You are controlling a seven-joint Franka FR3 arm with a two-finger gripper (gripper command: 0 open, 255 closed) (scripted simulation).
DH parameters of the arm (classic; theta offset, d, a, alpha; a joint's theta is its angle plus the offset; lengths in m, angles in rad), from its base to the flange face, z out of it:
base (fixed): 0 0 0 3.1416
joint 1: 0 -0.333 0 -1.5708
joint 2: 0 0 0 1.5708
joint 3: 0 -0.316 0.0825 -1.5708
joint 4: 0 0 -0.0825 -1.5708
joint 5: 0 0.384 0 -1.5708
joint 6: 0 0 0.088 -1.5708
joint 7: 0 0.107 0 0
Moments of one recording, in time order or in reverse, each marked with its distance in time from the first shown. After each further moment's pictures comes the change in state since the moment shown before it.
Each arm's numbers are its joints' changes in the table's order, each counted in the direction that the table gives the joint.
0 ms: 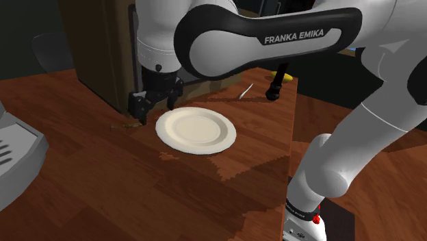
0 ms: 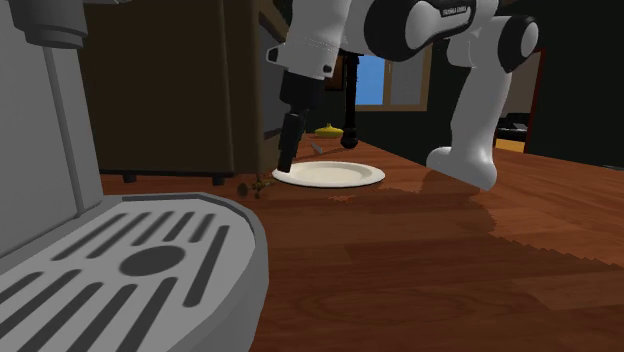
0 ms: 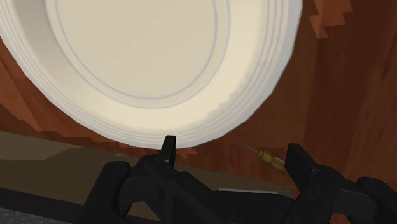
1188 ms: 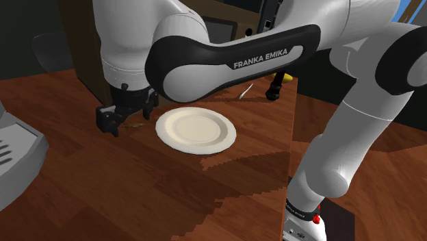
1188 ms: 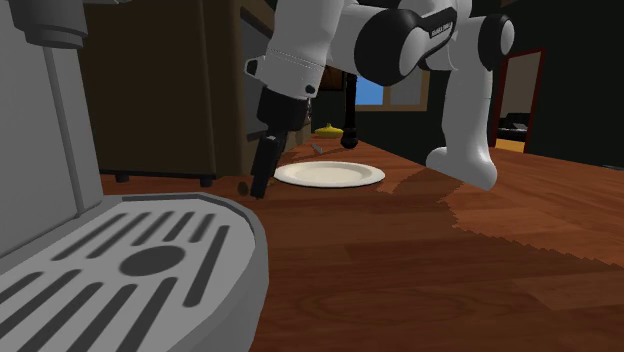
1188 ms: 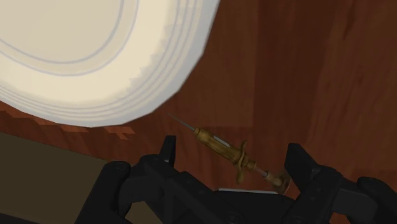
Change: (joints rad) arm -0.011 -0.200 -0.093 0.102 -0.182 -0.078 0.160
